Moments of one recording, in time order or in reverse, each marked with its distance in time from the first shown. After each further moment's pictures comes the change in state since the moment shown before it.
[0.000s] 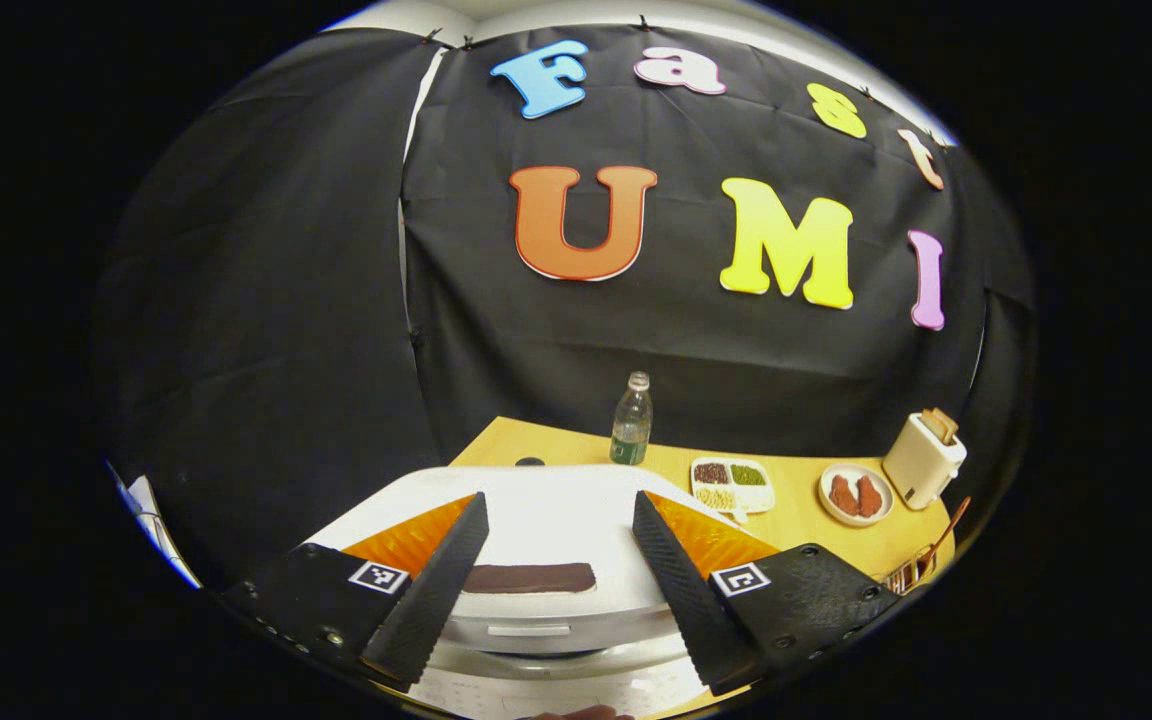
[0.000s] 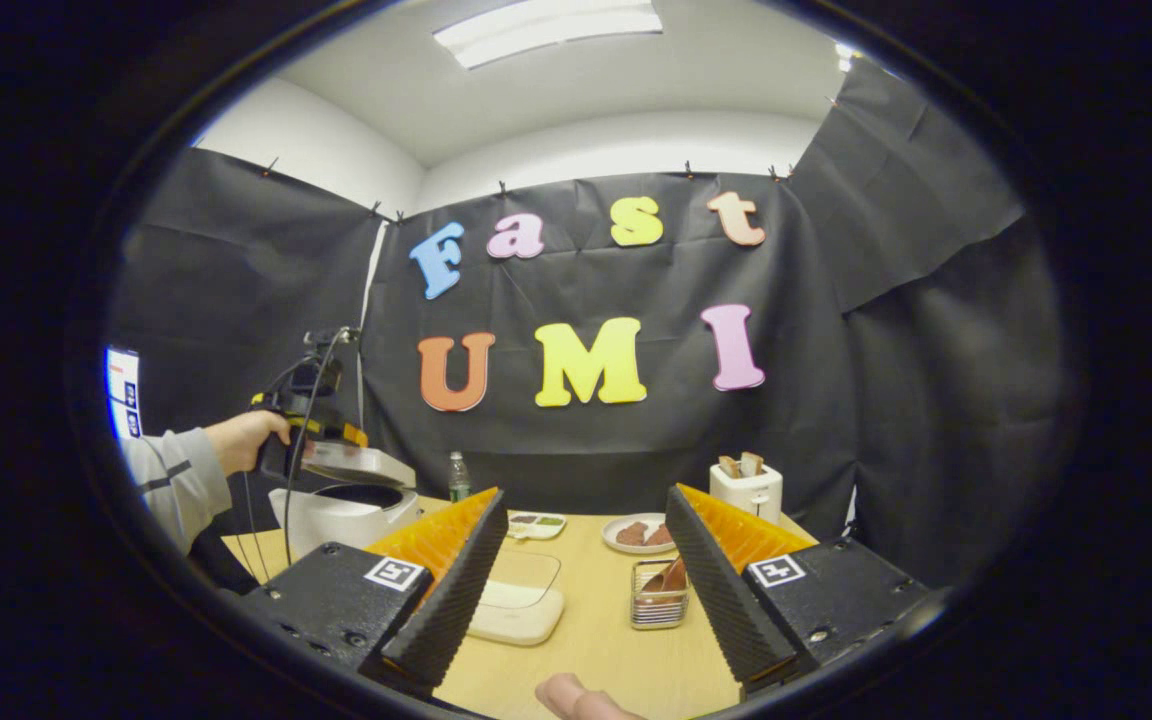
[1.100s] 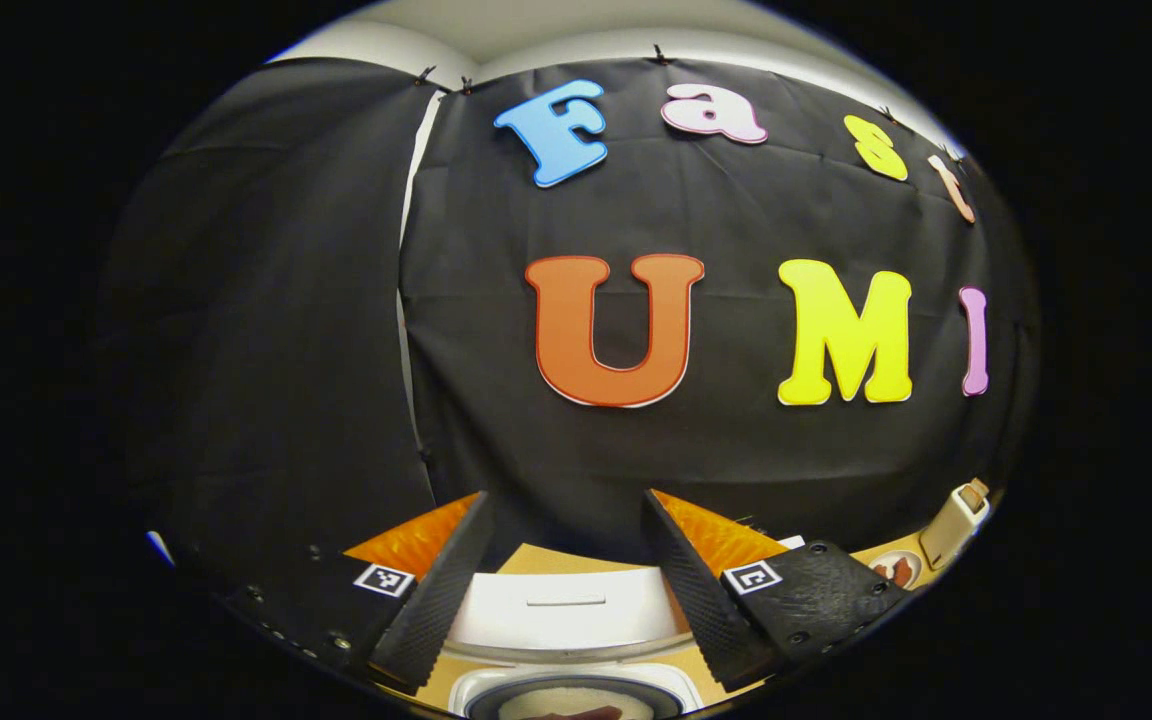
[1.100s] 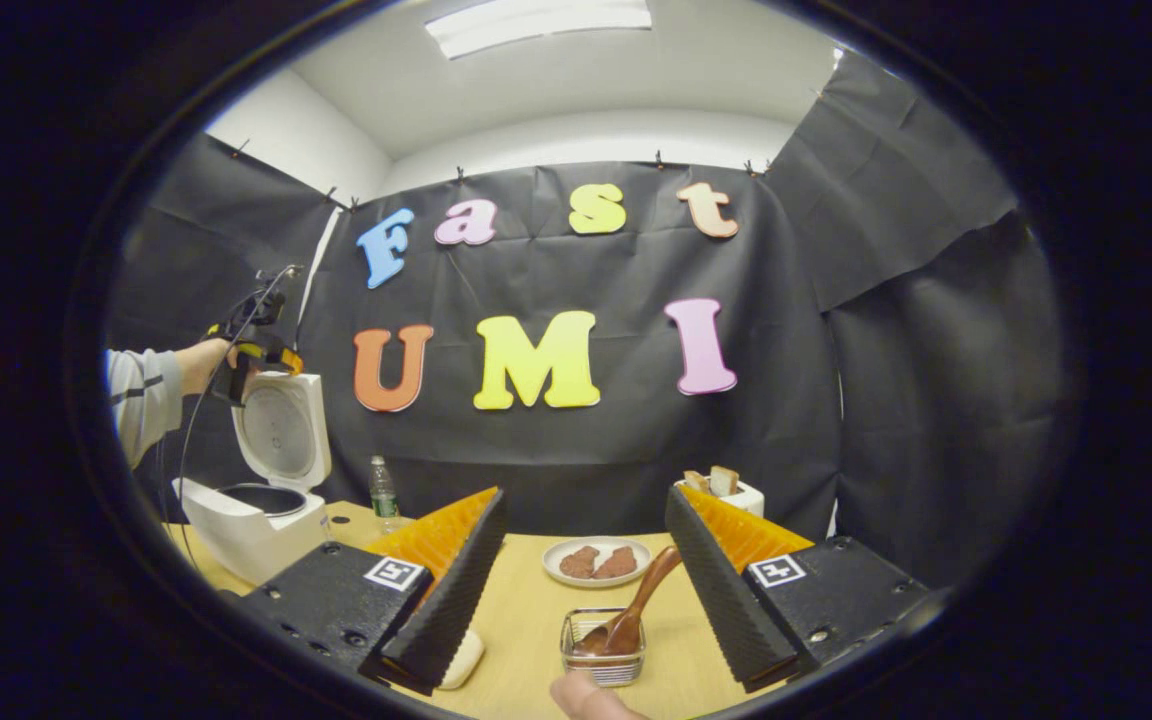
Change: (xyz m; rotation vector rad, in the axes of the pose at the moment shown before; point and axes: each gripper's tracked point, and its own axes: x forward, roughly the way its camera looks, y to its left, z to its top) left arm 0.098 0.042 0.182 -0.015 -0.215 0.057; right arm 0.130 -0.077 -0.028 -0.023 -0.012 -0.114
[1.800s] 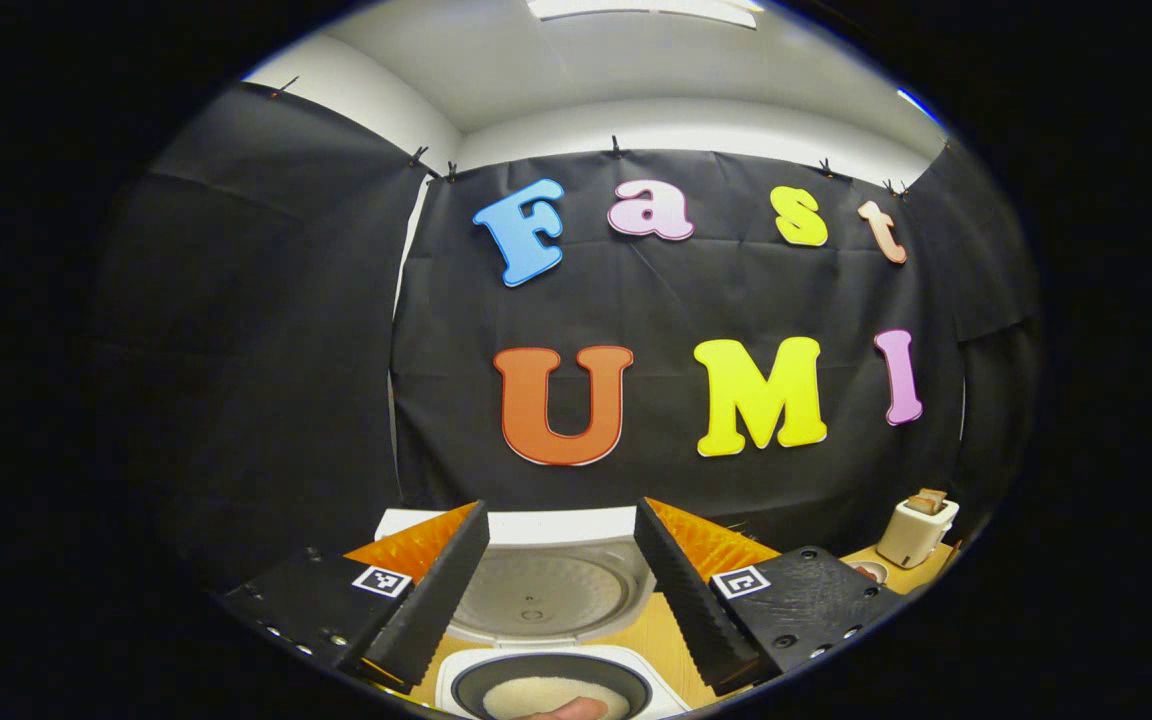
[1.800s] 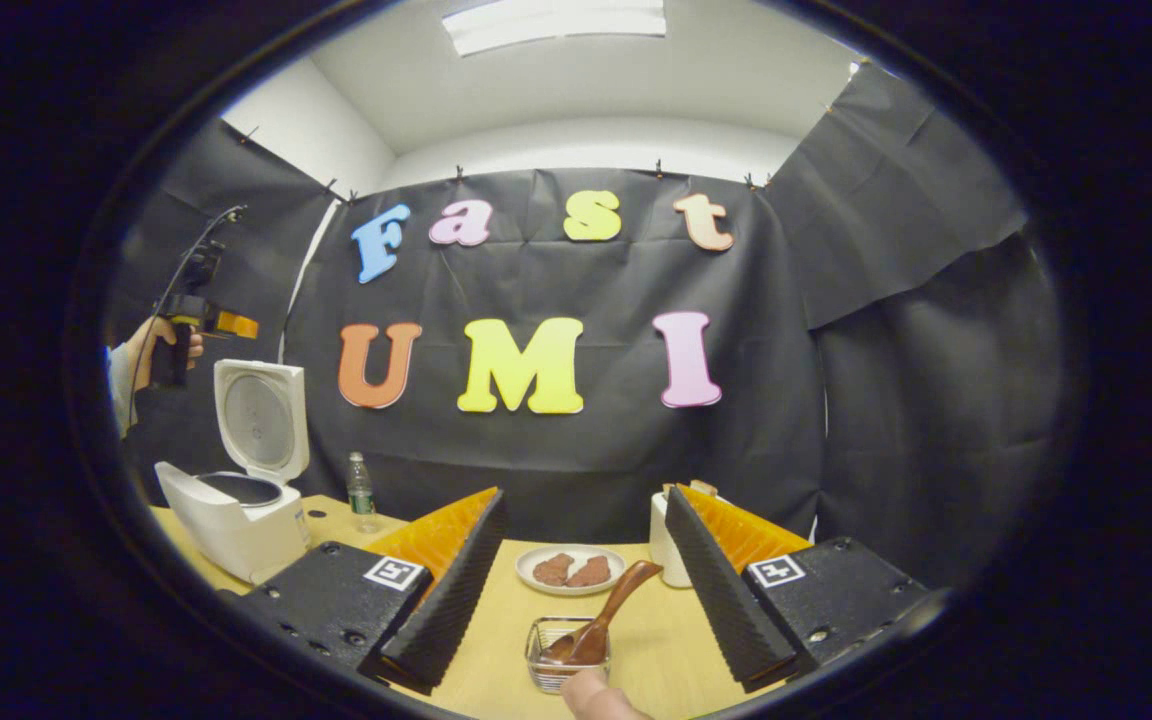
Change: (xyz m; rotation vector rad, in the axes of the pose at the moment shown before) left arm -0.100 -0.028 0.039 0.017 -0.309 -0.115; right arm 0.012 -0.014 0.009 -0.034 -0.040 -0.018
